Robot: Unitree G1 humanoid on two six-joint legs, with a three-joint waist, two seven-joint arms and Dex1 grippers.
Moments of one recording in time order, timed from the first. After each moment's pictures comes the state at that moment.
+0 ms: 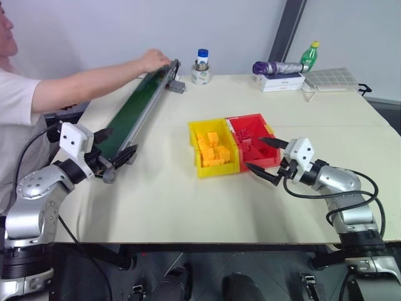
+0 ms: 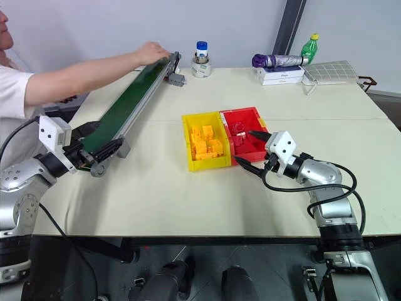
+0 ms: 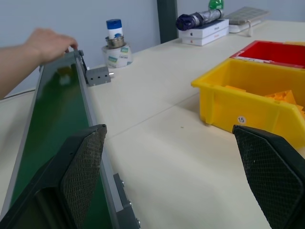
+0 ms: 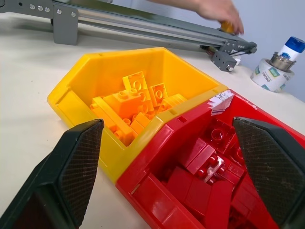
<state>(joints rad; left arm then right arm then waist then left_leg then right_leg) -0.29 0.66 0.32 -0.12 -0.47 0.32 -0.75 -0.40 -0.61 -0.06 0.14 0.29 -0.07 0.93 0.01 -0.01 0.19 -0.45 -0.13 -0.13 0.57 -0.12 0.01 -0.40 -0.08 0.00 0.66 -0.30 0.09</state>
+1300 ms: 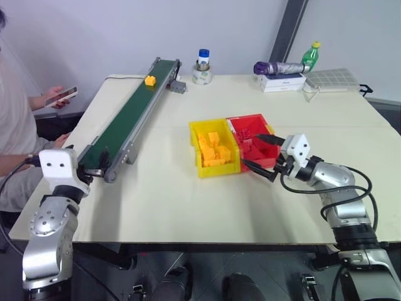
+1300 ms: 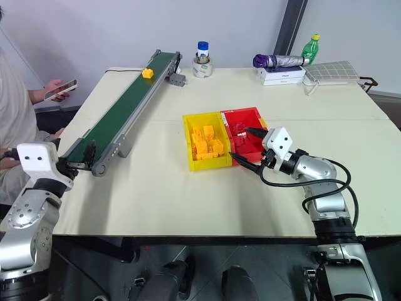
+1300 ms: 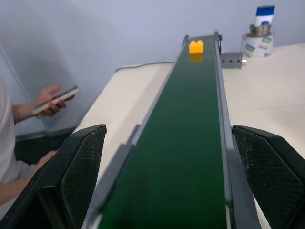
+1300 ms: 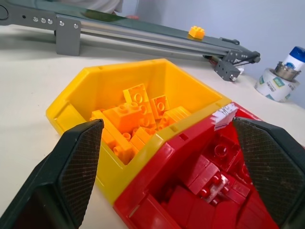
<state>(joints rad) -0.10 0.42 0.41 -0.33 -0.28 0.32 -0.20 -0.46 -0.57 -0.05 0.20 0.29 -0.10 0.95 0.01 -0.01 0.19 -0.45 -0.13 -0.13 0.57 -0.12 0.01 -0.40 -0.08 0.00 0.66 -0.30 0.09</state>
